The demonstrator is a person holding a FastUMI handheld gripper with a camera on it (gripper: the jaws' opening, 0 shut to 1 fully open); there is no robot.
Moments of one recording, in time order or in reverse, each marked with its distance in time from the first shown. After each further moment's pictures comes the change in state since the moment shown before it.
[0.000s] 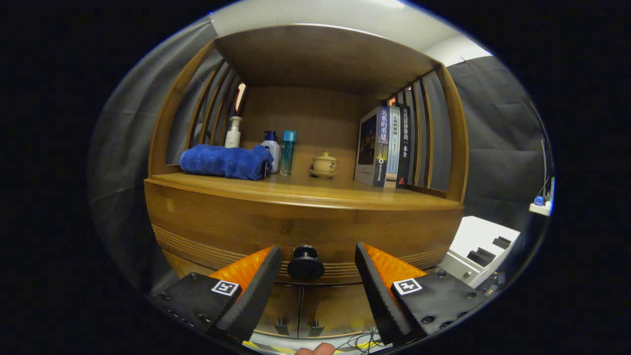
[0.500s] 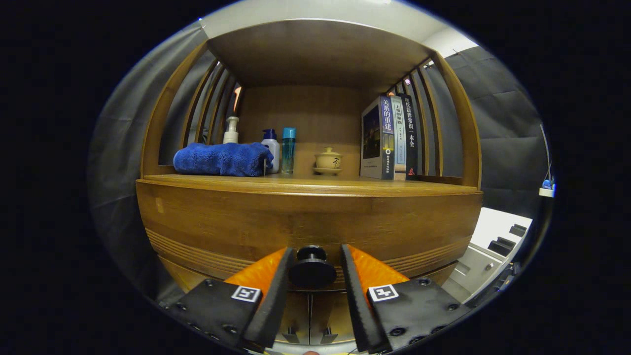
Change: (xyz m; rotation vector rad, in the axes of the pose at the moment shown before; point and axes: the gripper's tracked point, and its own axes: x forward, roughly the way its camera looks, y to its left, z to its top) arm 0.020 0.008 -0.014 0.031 -0.006 0.039
